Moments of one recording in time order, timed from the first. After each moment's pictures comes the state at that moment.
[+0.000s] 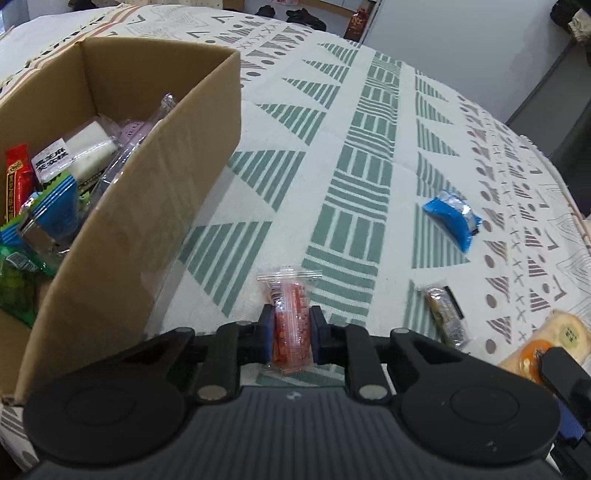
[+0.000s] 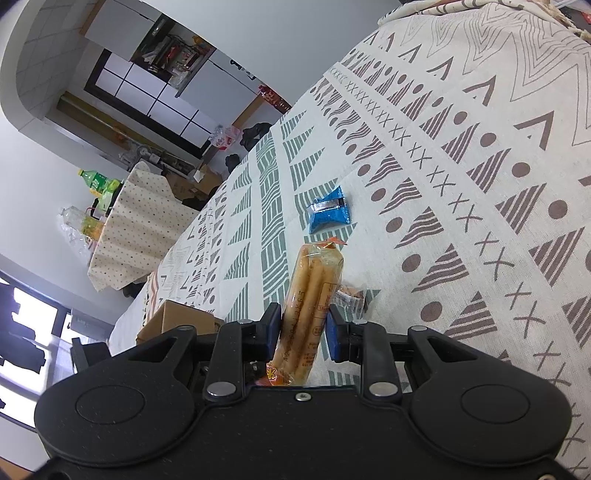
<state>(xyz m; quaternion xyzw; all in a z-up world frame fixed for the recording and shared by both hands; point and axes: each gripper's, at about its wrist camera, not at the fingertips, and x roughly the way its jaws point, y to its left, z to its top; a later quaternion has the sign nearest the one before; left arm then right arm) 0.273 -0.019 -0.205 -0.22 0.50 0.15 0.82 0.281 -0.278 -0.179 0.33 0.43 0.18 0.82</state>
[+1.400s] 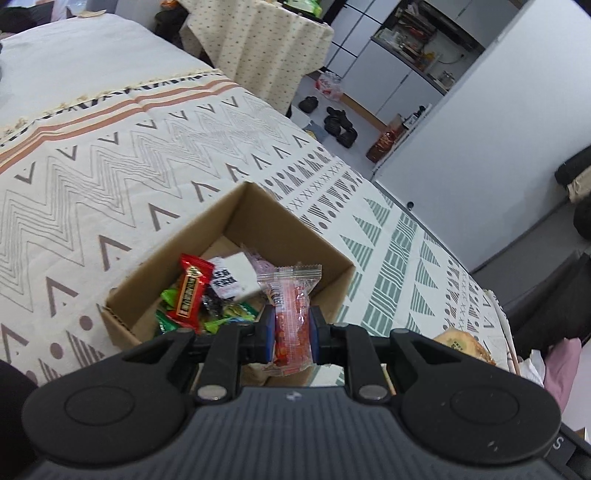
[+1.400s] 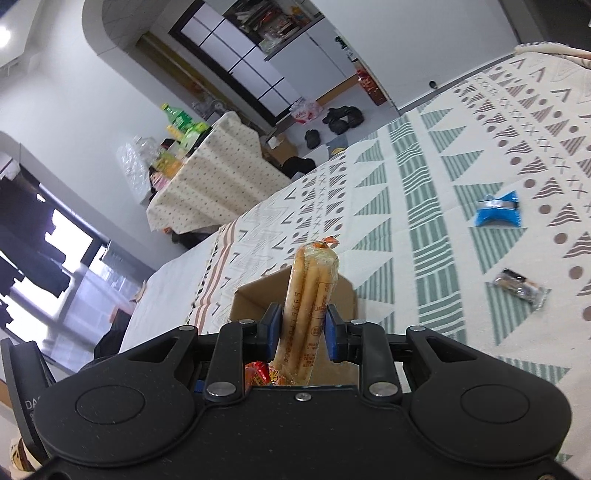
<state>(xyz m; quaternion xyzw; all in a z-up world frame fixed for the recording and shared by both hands) 0.170 0.102 -0.090 -0.35 0.34 0.21 0.85 0.256 -0.142 -0.099 0.25 0.41 0.30 0.83</state>
